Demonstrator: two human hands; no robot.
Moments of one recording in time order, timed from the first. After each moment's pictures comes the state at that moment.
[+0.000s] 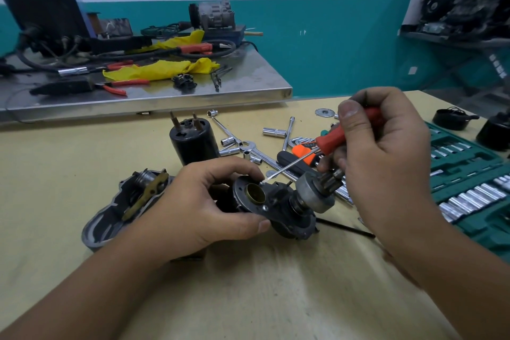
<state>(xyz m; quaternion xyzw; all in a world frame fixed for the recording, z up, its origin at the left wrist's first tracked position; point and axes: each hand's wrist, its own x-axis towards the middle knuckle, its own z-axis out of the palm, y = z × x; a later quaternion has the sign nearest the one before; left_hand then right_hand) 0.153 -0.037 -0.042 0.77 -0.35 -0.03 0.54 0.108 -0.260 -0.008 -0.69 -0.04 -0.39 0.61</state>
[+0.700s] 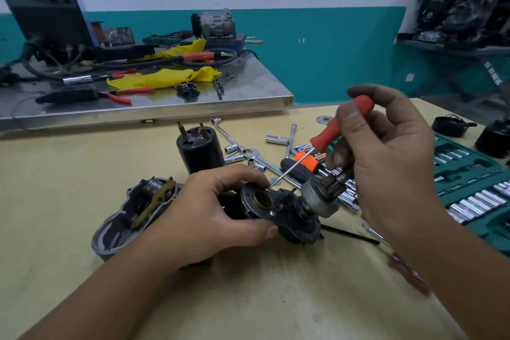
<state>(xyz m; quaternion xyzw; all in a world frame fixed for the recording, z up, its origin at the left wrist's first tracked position) 0.155 -0.038 -0.044 0.77 -0.36 -0.02 0.53 0.116 -0.262 -0.004 -0.61 -0.07 -0.35 0.71</state>
